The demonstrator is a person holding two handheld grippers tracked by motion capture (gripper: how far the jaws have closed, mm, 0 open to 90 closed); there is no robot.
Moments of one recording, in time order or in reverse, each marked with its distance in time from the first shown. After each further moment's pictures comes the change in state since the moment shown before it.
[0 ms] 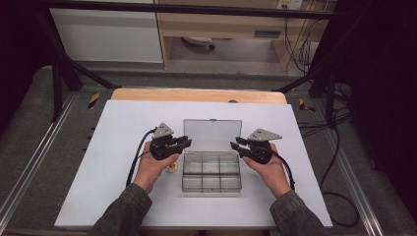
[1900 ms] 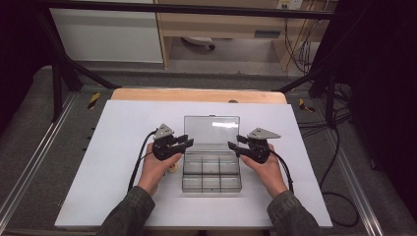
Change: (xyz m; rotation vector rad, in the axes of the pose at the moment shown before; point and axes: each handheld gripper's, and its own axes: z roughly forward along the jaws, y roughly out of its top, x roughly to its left) left arm 0.005 -0.011 0.014 -0.043 0.018 -0.058; right arm -0.006 -0.007 0.014 -0.015 -0.011 0.088
